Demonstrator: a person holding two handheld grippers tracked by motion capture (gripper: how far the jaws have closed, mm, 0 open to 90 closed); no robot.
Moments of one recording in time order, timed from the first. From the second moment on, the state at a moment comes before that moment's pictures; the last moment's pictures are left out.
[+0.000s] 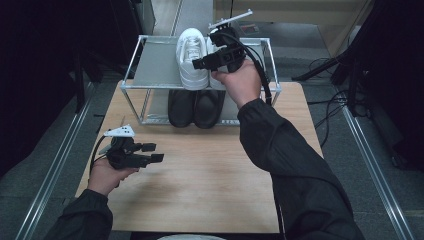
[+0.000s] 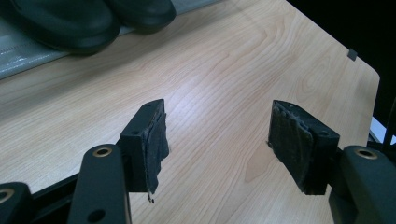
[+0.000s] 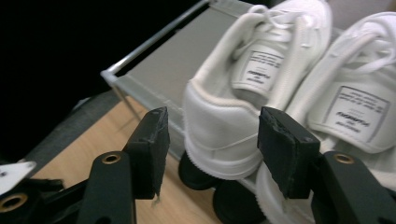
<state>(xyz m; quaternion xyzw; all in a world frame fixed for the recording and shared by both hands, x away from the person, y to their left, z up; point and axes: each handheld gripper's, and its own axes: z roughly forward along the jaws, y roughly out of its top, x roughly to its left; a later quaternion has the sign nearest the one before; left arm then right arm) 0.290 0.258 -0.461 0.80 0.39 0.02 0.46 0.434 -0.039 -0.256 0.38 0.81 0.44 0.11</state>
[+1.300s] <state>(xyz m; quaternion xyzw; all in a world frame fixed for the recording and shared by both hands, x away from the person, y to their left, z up) 0.289 0.258 -0.462 0.80 0.39 0.03 0.46 0.372 -0.091 -0.363 0.30 0.83 0.46 0.06</state>
